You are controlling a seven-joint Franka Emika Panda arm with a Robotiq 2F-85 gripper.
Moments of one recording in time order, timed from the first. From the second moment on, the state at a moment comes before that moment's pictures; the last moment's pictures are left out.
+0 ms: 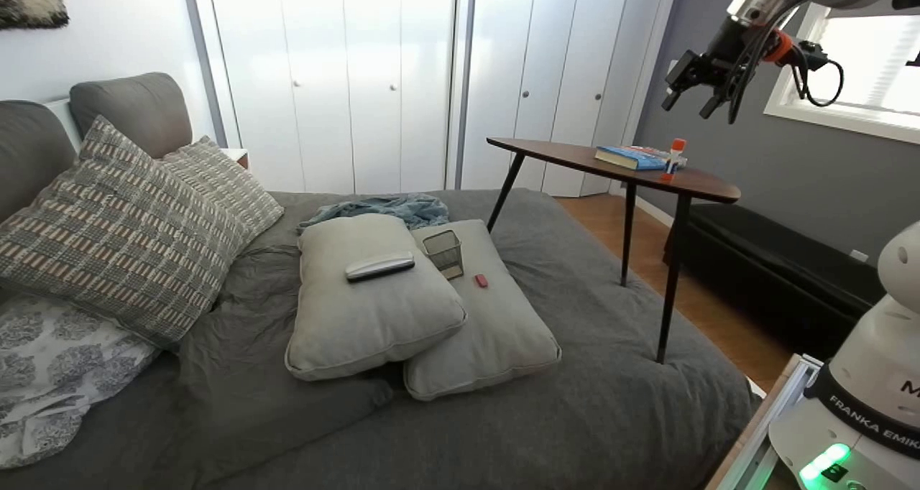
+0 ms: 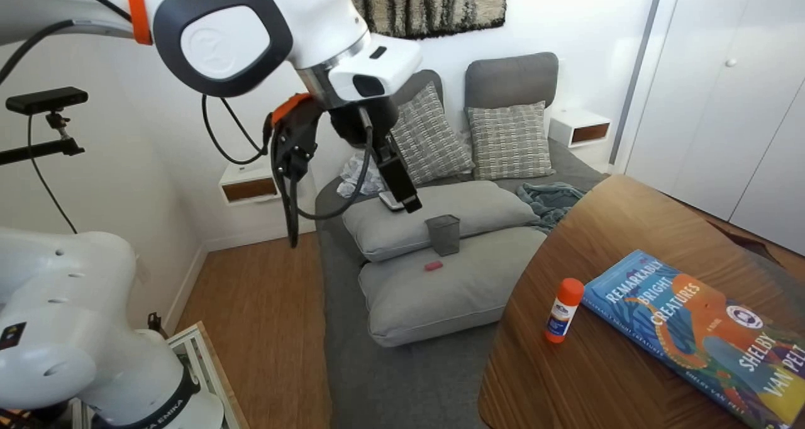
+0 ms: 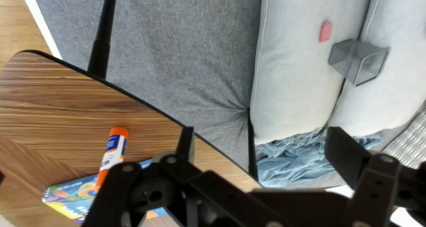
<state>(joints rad) -0.28 -0.62 -0.18 -2.44 -0.01 2.20 0.09</state>
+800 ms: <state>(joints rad) -0.49 -0.35 -0.19 -2.27 -0.15 2.33 0.53</state>
